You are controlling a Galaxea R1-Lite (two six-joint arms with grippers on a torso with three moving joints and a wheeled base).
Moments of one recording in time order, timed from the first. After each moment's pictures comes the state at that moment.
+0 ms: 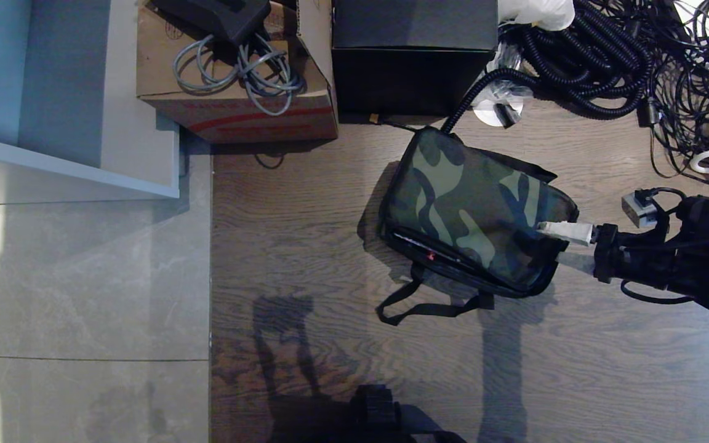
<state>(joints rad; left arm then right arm) 0.00 0.00 0.00 0.00 0.01 -0.01 -0.19 1.92 -0.74 -0.91 0.87 0.61</state>
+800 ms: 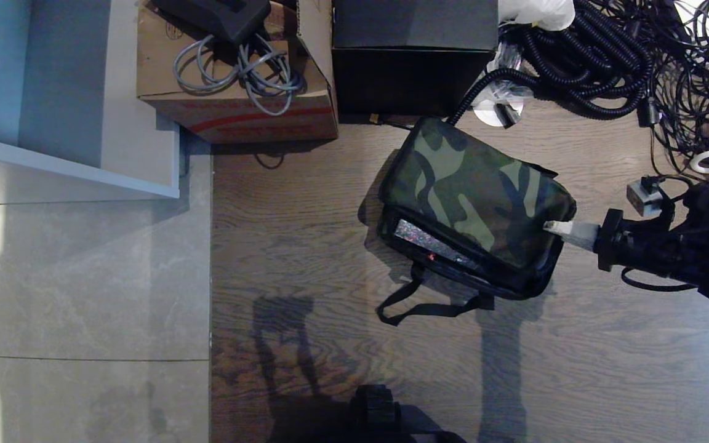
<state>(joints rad) 0.00 0.00 0.00 0.00 0.01 -0.01 -0.18 1.89 -0.78 -0.92 0.87 0.71</state>
